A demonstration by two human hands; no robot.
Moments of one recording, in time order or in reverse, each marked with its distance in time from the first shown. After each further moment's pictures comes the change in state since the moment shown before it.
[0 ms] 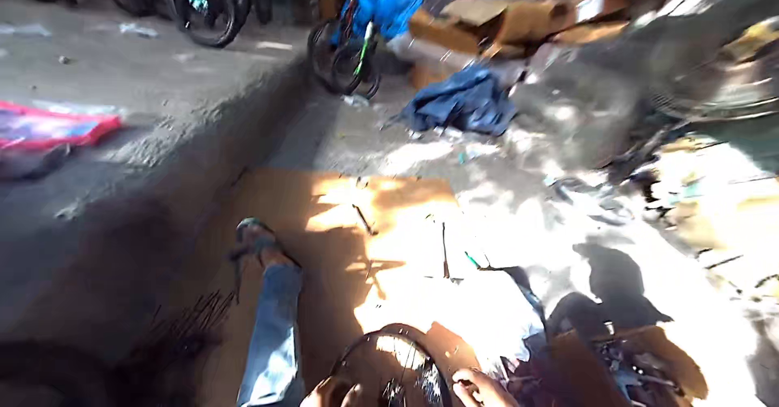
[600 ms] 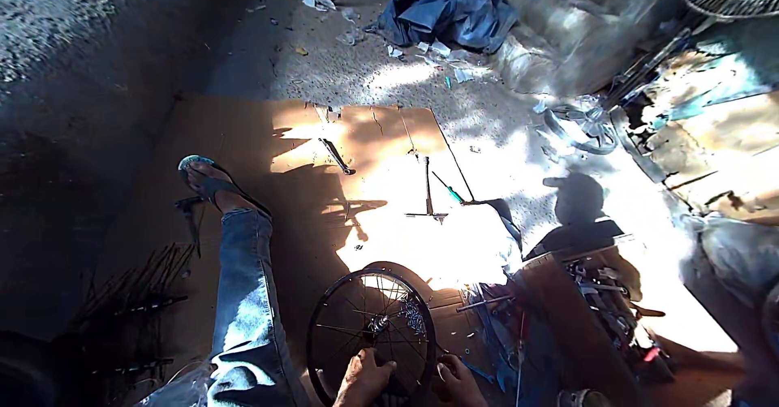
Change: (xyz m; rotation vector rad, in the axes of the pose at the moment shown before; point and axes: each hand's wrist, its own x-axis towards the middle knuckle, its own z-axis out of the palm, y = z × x) left_hand 0.043 -0.012 0.139 0.082 -0.431 -0.393; right_hand -0.055 0.076 0.134 0.626 0.027 0.586
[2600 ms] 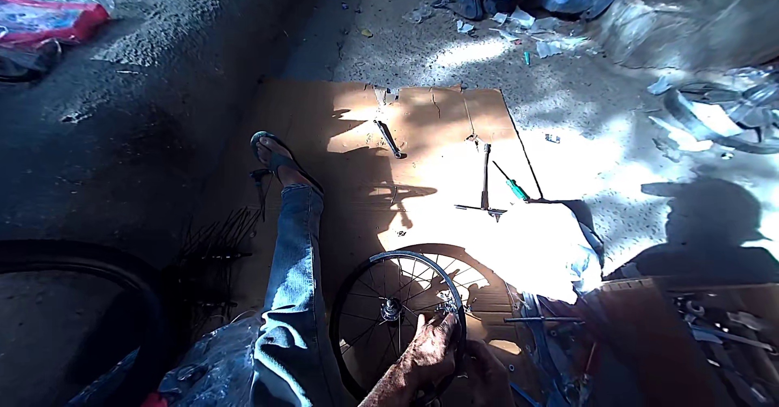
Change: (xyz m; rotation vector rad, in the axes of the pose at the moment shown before) left_hand 0.030 0.053 0.024 0.243 0.140 0.597; right_hand 0.014 -0.026 0.020 0.166 0.008 -0.659
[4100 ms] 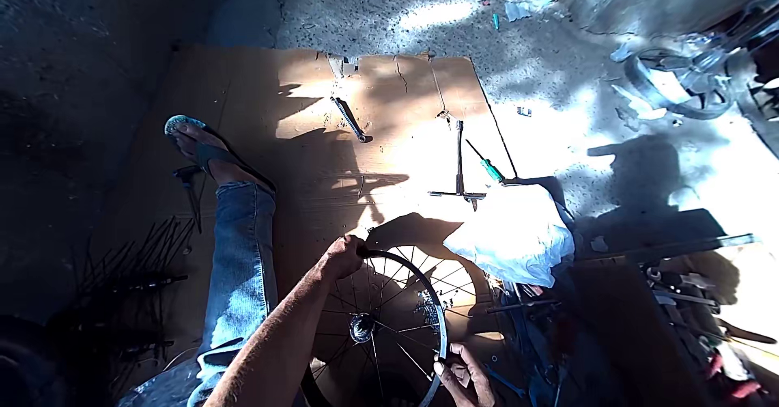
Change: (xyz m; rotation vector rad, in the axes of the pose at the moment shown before) left_hand 0.087 -0.108 -0.173 0.115 0.045 -0.293; right_hand -0.002 -0.015 0.001 -0.022 -0.030 0.178
